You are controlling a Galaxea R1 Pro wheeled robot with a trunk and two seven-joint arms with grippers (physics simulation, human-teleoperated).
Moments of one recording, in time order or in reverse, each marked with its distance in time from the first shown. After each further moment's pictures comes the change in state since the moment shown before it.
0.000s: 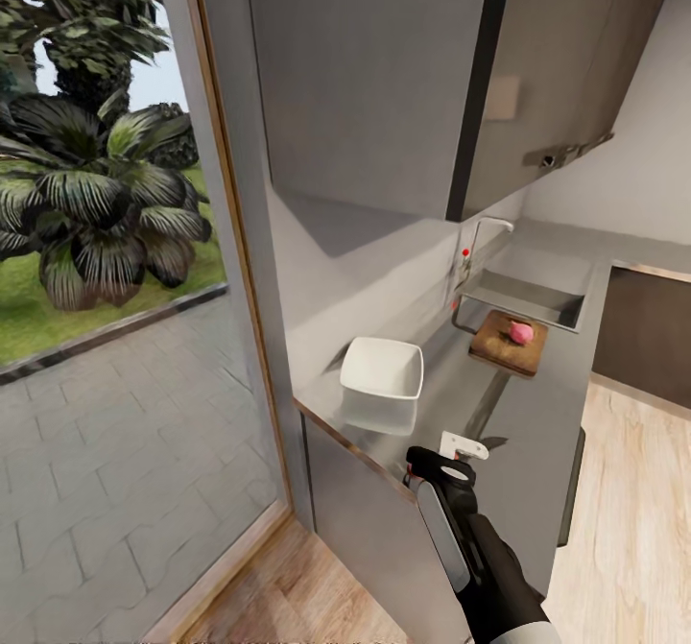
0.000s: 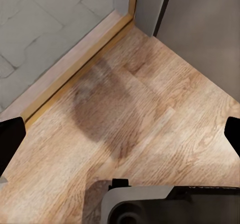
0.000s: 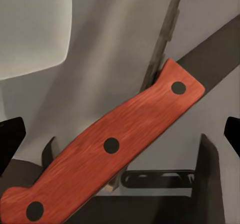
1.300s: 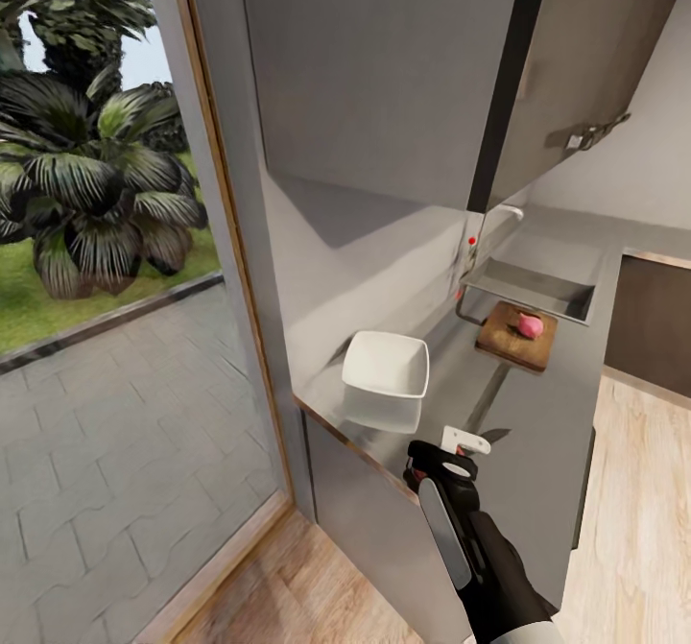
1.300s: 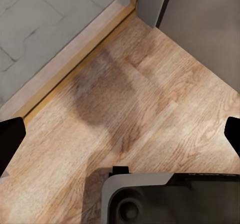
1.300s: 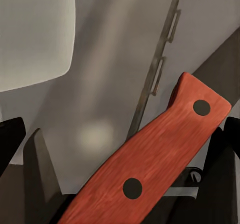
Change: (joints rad) left arm 0.000 0.000 0.000 0.000 0.000 0.000 0.000; right arm 0.000 0.000 -0.001 -0.035 0.014 0.004 -0.001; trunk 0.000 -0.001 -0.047
